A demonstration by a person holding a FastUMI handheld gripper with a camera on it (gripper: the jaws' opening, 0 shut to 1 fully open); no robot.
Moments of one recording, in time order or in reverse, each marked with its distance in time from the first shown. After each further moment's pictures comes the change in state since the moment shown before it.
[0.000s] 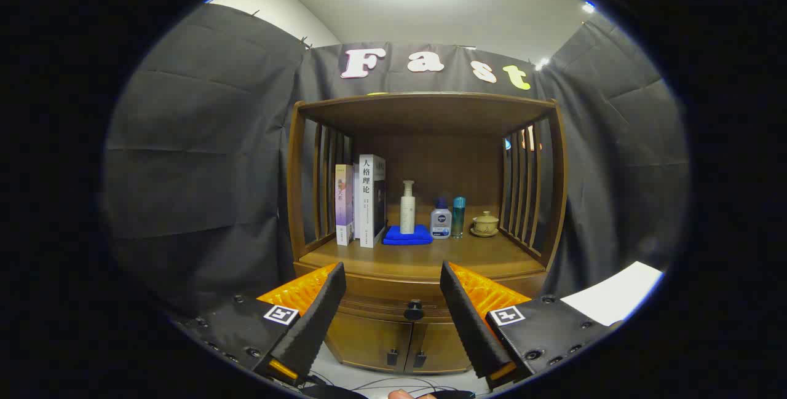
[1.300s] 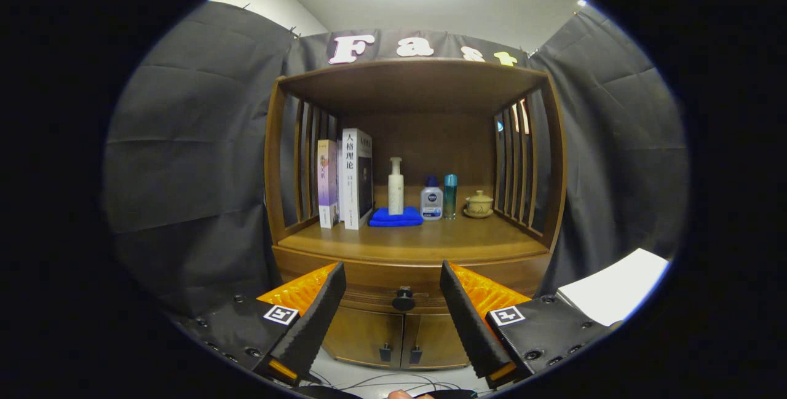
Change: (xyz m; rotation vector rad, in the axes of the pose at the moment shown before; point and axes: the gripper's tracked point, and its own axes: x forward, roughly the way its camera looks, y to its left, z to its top) arm 0.034 -0.016 -0.057 0.020 0.070 -0.032
